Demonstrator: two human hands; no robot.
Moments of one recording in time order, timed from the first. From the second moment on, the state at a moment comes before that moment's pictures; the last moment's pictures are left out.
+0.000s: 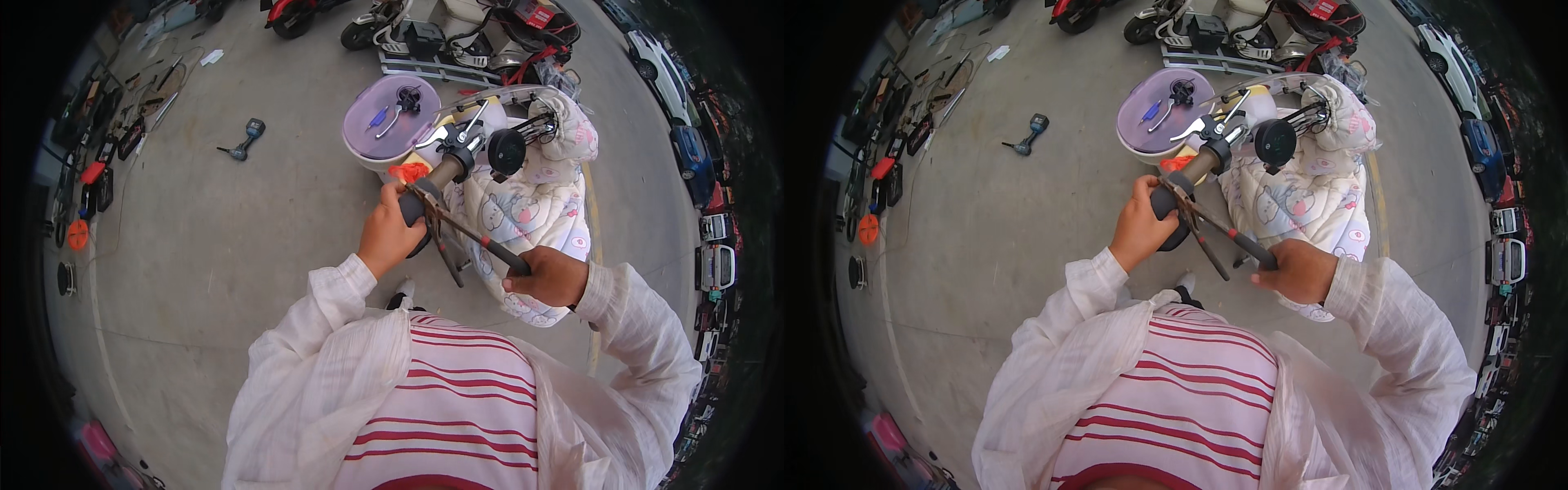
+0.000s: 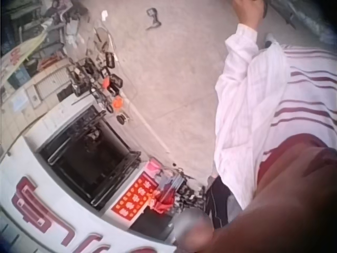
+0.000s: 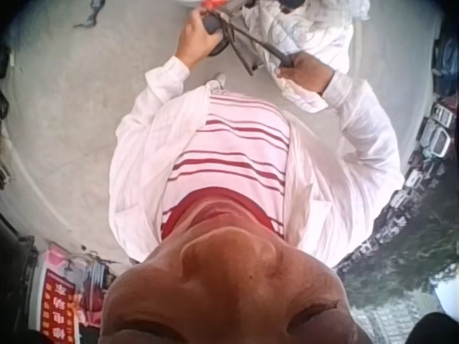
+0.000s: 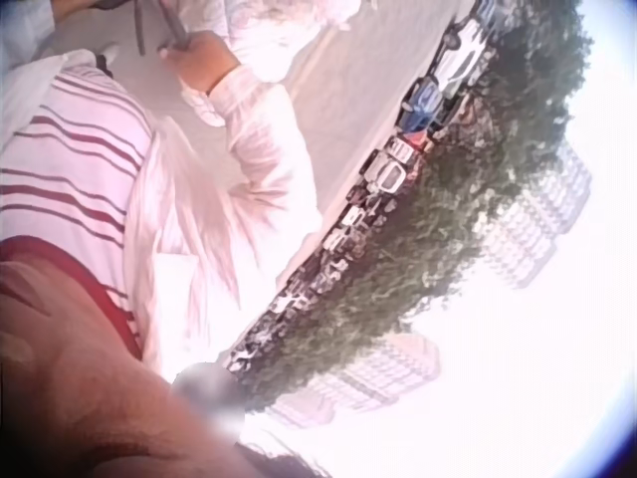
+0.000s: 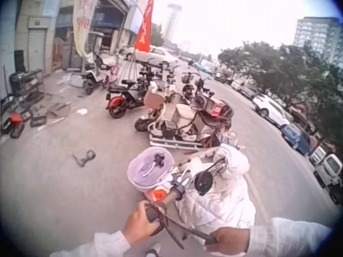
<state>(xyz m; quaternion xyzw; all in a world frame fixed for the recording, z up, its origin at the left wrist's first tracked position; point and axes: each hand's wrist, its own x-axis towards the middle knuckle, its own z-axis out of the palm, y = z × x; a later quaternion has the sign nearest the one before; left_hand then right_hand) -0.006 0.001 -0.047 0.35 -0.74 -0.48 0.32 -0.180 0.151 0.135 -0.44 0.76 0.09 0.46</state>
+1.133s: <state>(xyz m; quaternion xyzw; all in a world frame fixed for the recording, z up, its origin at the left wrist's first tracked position) -0.047 0.113 -0.082 0.26 -0.20 -0.94 0.07 -0.172 0.194 0.079 -0.43 0.79 -0.05 0.44</state>
